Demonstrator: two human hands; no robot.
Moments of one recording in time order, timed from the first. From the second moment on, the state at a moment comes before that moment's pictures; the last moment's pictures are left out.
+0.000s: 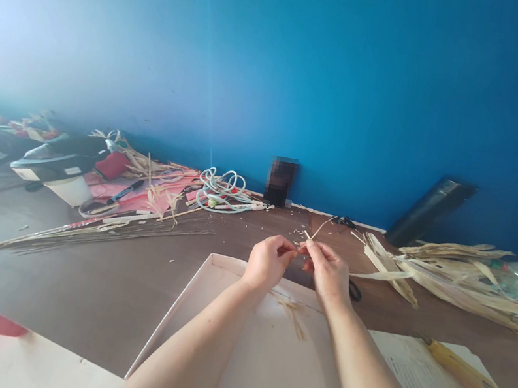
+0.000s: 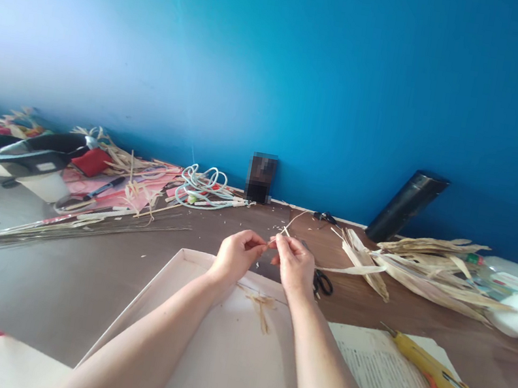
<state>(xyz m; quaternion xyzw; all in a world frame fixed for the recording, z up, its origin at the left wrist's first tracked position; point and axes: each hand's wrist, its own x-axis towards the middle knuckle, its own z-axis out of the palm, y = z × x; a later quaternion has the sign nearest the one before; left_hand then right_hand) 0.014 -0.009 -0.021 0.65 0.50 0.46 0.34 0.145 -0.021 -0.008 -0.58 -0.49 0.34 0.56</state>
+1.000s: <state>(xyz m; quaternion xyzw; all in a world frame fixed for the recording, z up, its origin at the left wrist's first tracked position) 0.014 -0.009 -0.022 0.67 0.50 0.46 0.30 0.143 -0.023 -0.005 -0.59 -0.49 0.34 0.54</state>
